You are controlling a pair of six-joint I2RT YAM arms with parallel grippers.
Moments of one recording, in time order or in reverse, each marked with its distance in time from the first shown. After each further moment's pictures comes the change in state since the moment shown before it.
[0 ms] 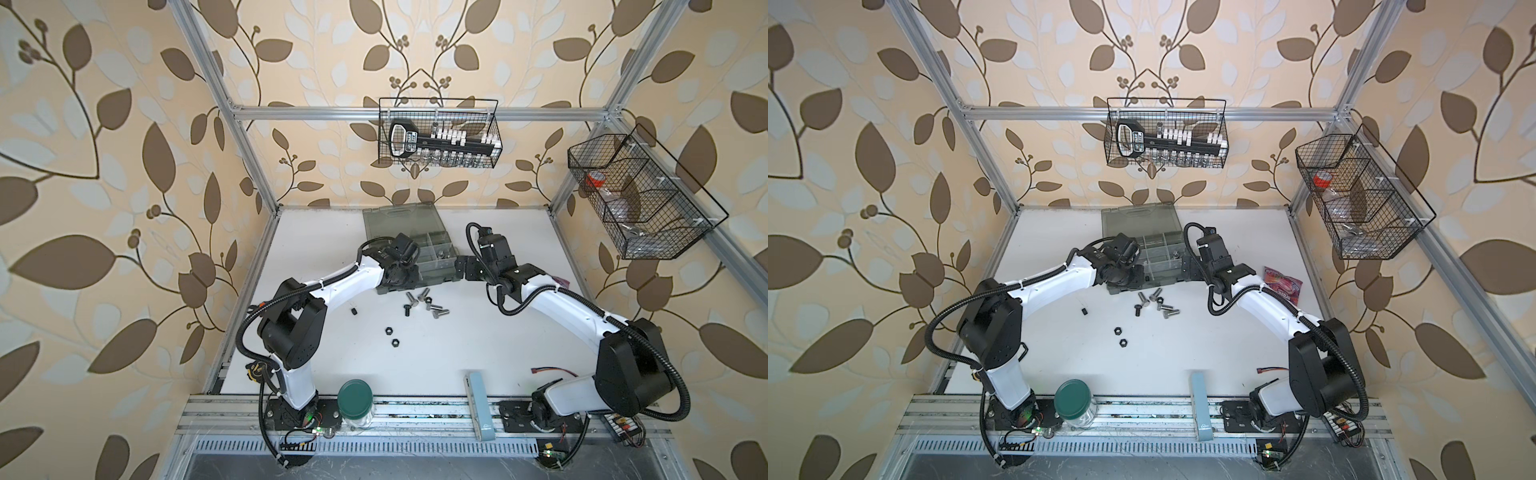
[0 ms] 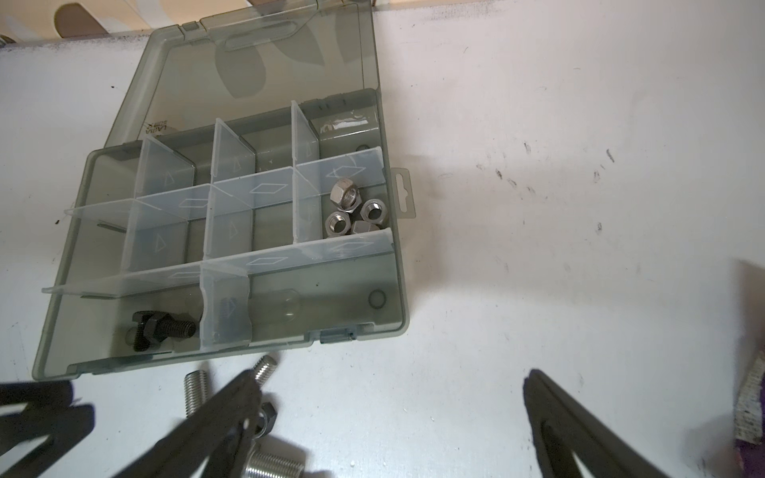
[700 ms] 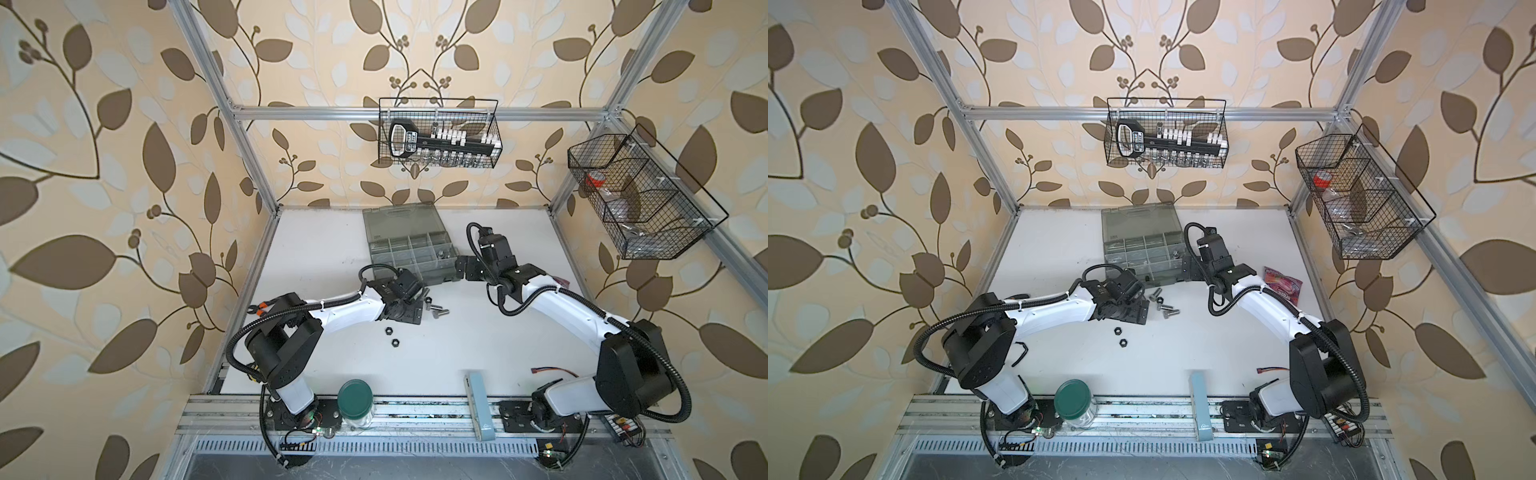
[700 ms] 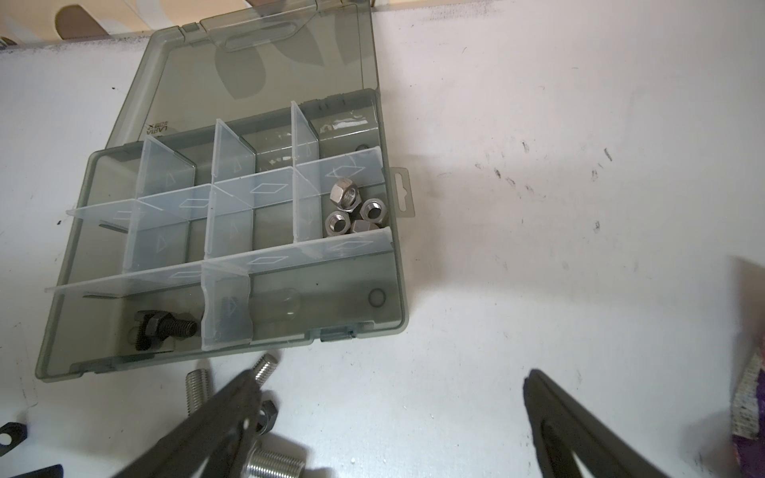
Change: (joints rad) left arm -0.144 -0.088 -0.292 0.077 -0.166 -0.066; right arm 0.000 -0.006 0.000 -0.007 0.000 0.003
